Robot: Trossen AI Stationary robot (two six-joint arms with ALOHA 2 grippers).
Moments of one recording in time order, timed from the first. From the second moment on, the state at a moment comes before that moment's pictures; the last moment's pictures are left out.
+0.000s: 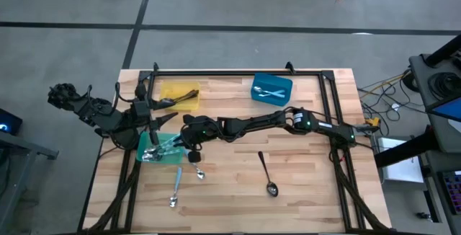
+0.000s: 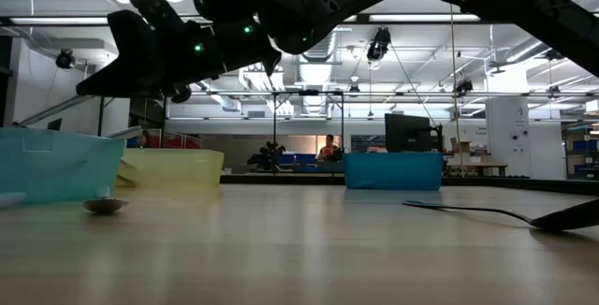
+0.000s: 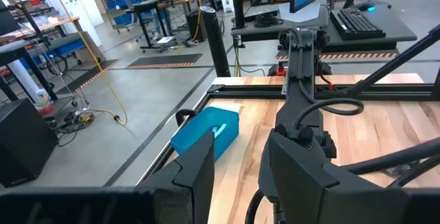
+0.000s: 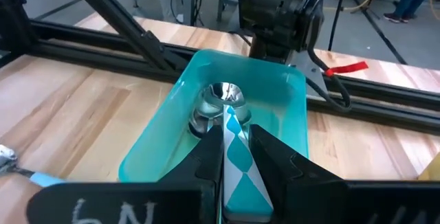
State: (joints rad) left arm -0.50 0.74 0.99 -0.51 -0.86 -0.04; right arm 0.01 2.49 2.05 0.15 -0.16 -0.16
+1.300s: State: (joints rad) left arm -0.50 0.74 0.99 -0.51 -0.86 -0.07; right arm 0.01 2.38 2.04 -0.18 -0.16 -0.19
